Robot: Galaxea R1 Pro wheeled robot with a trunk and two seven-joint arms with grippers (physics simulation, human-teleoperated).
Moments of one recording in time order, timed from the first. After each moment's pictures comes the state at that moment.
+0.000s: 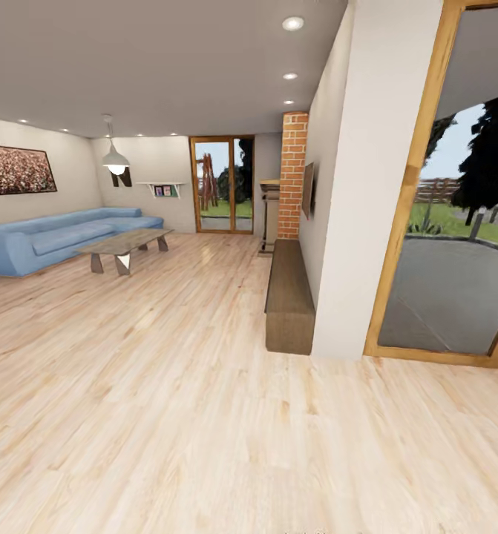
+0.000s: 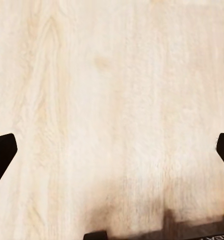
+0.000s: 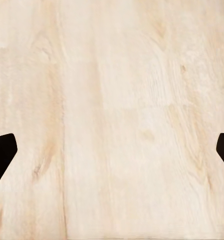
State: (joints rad) left arm 0.04 0.01 -0.11 -0.68 0.00 -0.04 -0.02; right arm -0.09 -0.12 -0.26 -0.45 0.01 -0.18 0.00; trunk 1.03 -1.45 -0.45
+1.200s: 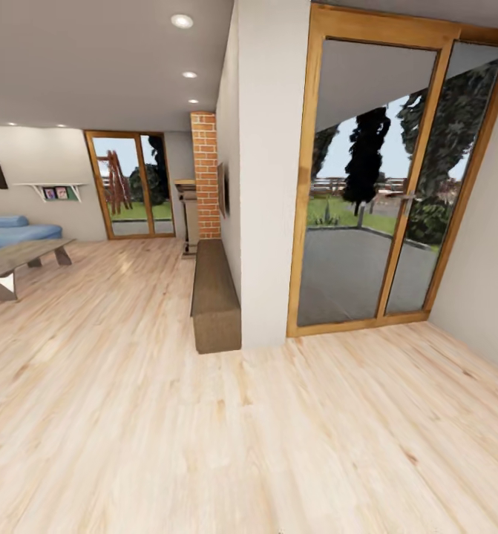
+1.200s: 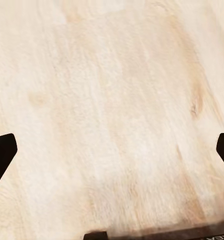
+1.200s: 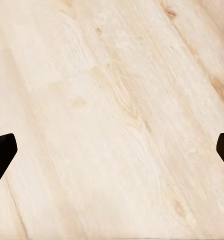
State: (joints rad) left arm 0.04 0.01 -0.11 -0.68 0.00 -0.04 -0.02; right arm -0.09 -0.12 -0.26 -0.45 0.01 -0.18 0.00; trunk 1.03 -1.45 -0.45
